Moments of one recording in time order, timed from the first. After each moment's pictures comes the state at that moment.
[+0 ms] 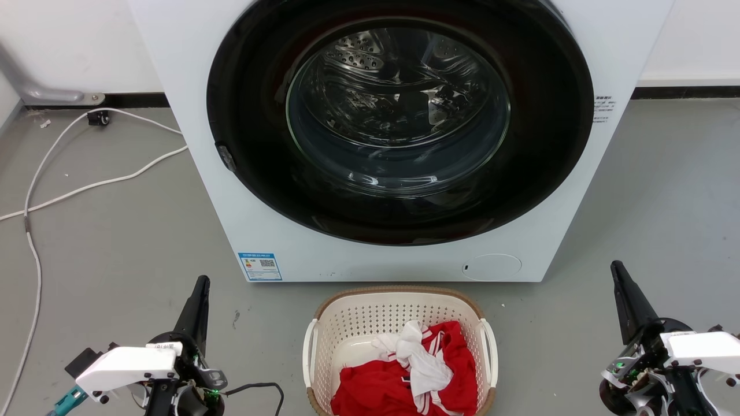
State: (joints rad) left arm -0.10 0.06 0.11 0.25 -1.61 -0.13 0.11; right arm -0.10 -0.06 -0.11 0.25 1.62 0.13 0.11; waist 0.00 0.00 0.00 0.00
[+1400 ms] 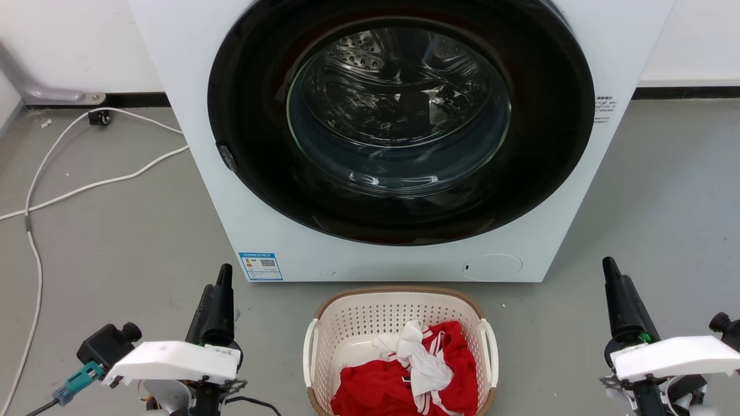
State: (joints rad) left arm -0.07 0.05 0.02 0.17 -1.03 -0.10 -0.04; right arm -0.05 -0.05 -0.06 0.16 0.95 0.13 -0.04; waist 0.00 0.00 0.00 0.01
